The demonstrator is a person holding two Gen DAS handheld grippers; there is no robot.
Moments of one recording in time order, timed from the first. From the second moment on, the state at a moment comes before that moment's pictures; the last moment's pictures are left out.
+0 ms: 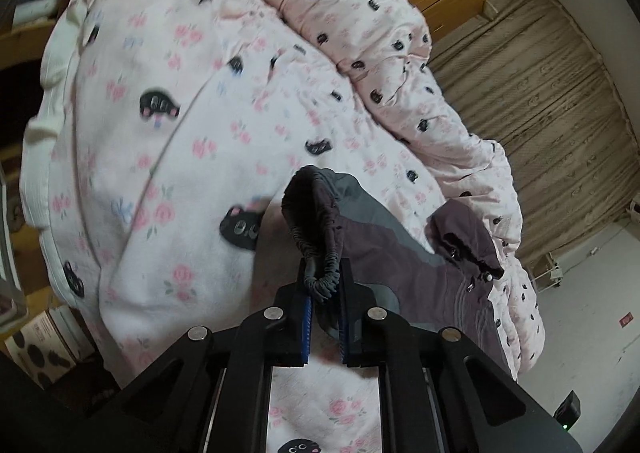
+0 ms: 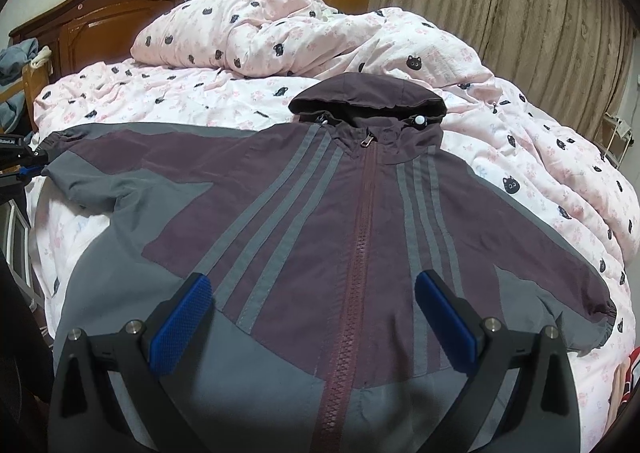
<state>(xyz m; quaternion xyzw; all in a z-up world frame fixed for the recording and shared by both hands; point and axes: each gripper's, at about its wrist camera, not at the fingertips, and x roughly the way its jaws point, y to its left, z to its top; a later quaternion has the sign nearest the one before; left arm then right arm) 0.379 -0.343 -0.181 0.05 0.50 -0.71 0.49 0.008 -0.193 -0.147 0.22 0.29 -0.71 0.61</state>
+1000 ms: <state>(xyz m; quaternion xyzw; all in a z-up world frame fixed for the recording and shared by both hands) 0.122 -0.330 -0.054 0.20 0.29 -0.84 0.42 -0.106 -0.174 -0.095 0.31 0.15 -0.77 0.54</state>
